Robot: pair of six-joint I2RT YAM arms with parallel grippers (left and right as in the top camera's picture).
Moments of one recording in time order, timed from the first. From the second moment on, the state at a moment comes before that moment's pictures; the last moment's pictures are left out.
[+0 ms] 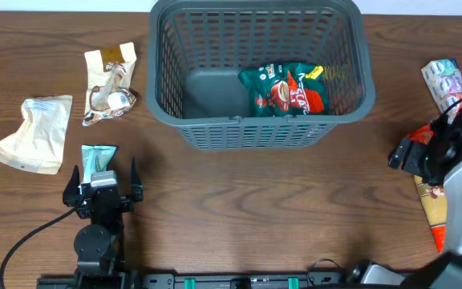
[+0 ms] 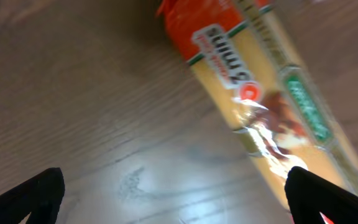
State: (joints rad) left arm -0.06 0.01 0.03 -0.12 -0.25 0.14; right arm -0.50 1.40 0.99 -0.85 0.00 -0.05
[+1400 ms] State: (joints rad) left arm -0.06 0.01 0.03 -0.12 -0.25 0.14; right arm -0.57 1.78 1.27 -0.87 -0.05 -0.26
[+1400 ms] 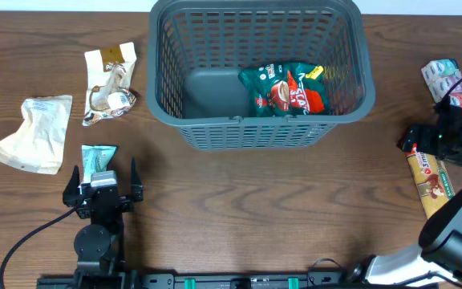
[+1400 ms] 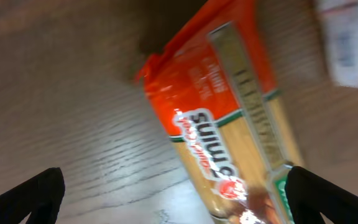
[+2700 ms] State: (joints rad) left arm -0.06 0.01 0.03 -0.12 -0.25 0.14; right arm -0.56 2.01 1.32 -0.70 -0.21 -0.01
